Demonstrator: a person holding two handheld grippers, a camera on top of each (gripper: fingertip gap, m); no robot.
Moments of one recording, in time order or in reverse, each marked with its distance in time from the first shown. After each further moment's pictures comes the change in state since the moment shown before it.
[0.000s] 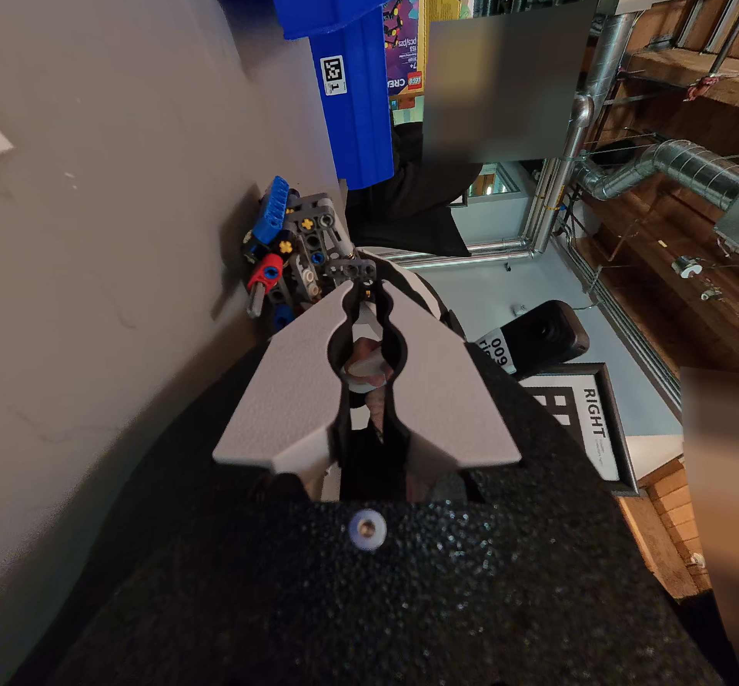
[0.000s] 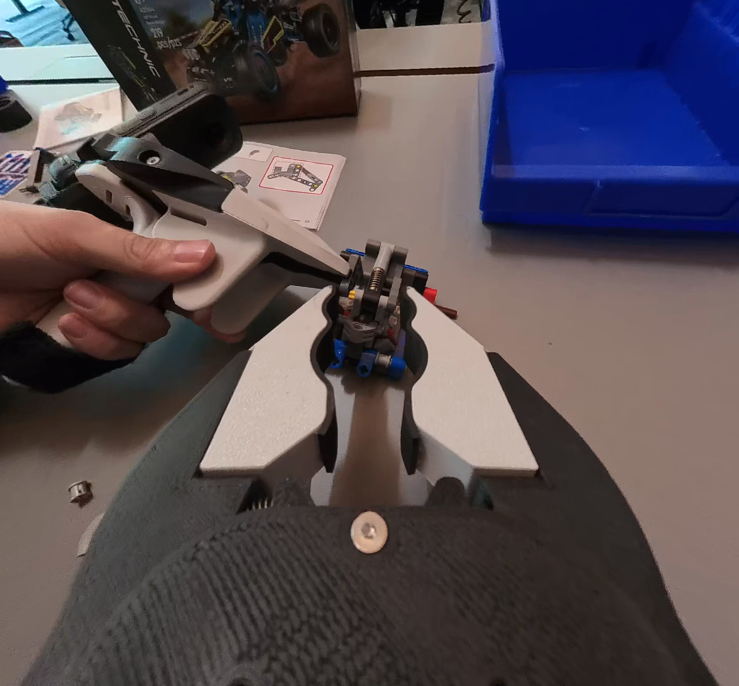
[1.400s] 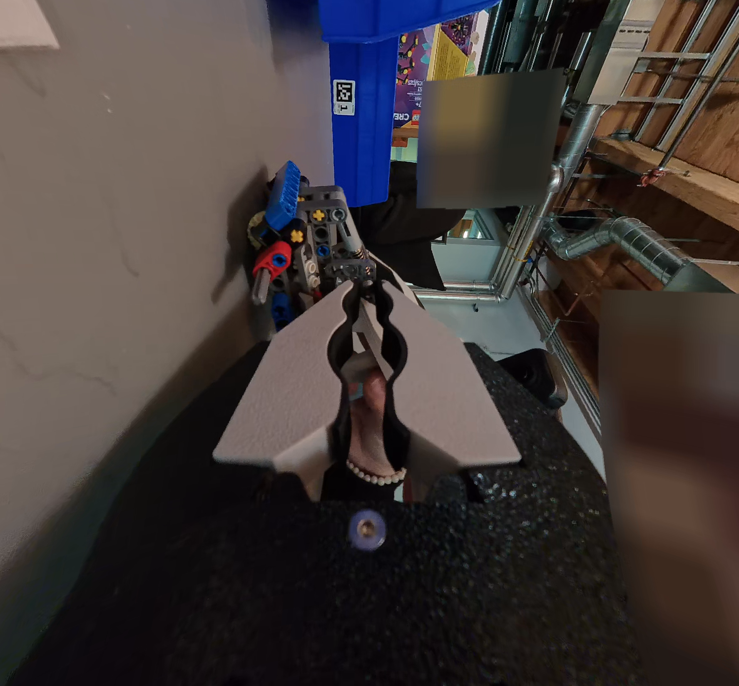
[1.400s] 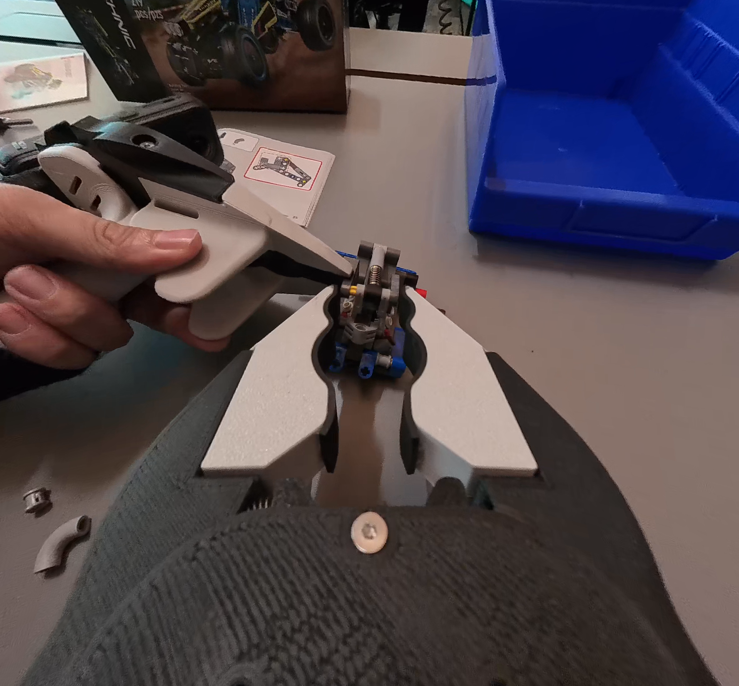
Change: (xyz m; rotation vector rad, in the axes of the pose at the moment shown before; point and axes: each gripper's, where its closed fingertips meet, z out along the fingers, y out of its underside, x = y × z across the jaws) left arm 0.000 -0.001 0.001 0.076 0.010 -0.167; right arm 0.001 -0.001 0.001 0.000 0.060 -0.090
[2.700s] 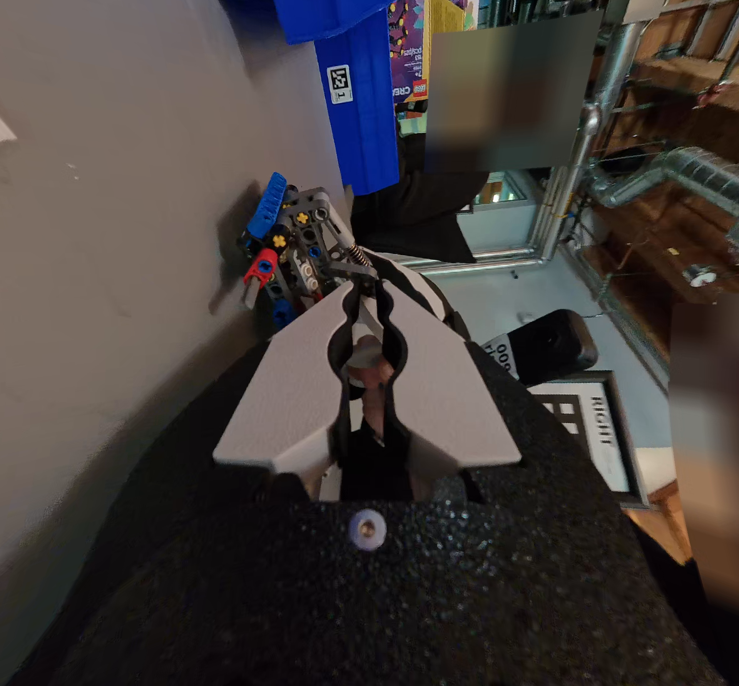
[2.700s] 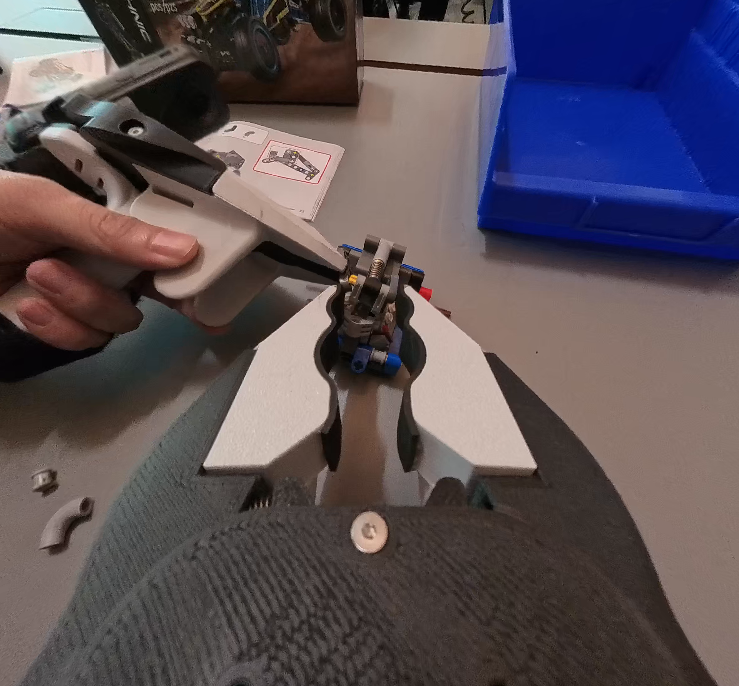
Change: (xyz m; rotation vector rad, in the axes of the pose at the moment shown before) left arm 0.000 0.001 -0.002 -0.052 -0.030 0.174; right arm 0.000 0.002 0.001 -0.016 -0.049 0.001
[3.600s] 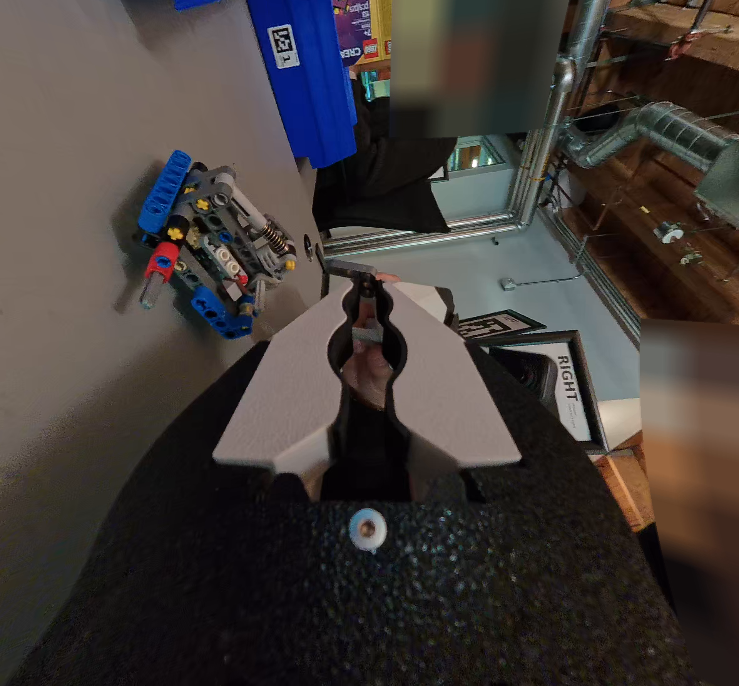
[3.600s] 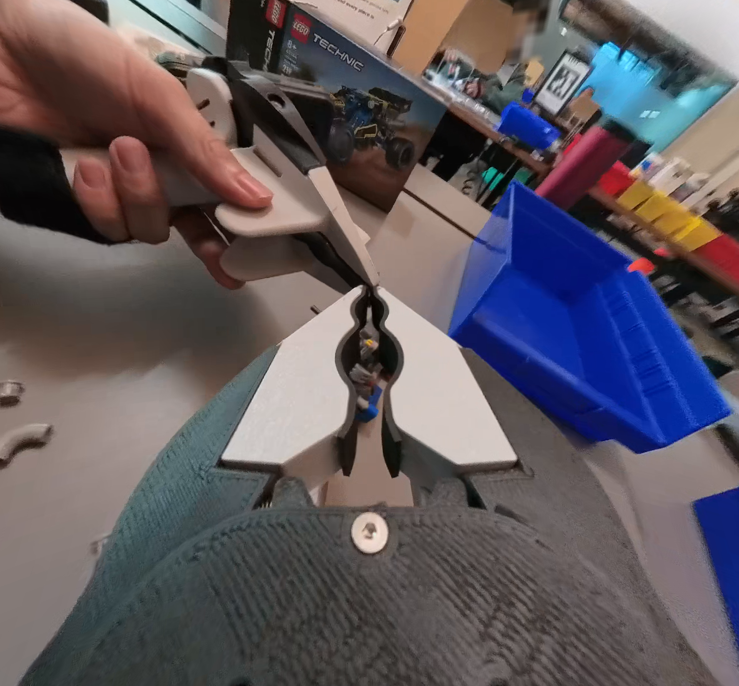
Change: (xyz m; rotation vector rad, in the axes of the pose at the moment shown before) left arm 0.039 0.009 -0.010 -0.081 0.070 0.028; right arm -0.029 -0.042 -0.032 0.229 -0.044 -0.484
